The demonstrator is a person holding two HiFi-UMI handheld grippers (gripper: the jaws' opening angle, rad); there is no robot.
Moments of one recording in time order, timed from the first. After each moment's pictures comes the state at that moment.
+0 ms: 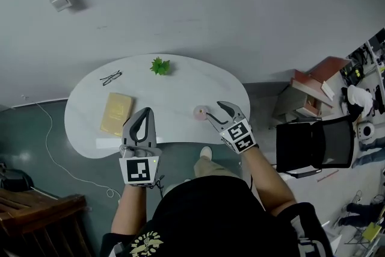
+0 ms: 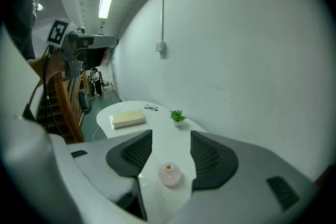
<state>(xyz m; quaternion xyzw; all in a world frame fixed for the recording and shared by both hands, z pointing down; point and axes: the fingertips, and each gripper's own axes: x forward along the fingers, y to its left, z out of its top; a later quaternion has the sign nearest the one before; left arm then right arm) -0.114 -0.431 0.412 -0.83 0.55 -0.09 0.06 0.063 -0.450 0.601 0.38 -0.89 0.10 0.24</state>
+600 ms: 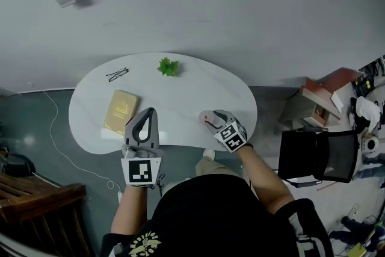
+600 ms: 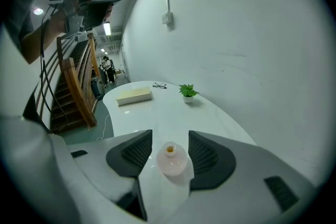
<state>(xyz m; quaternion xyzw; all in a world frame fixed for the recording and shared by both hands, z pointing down) -0.109 -0.466 0.420 -0.81 0.57 -0.12 0.05 0.043 -0.472 0.717 0.30 -0.89 0.13 0.32</state>
